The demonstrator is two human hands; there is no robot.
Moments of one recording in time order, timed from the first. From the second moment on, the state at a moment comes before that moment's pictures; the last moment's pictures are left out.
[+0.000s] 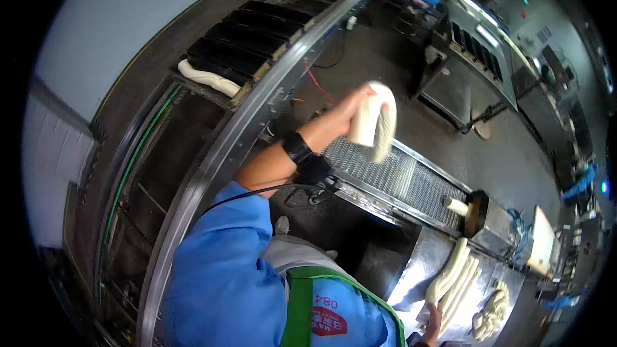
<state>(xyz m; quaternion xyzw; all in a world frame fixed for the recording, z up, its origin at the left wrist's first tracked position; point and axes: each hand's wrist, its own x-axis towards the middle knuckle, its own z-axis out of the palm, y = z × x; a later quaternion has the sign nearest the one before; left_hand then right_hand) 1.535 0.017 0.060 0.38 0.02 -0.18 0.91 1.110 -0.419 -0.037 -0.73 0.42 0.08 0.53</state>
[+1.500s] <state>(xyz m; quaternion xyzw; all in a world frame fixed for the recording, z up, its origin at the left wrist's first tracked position) 1.341 0.407 -0.072 0.74 0.49 0.20 0.42 1.490 -0.214 -0.071 -0.96 -0.12 0.18 -0.14</state>
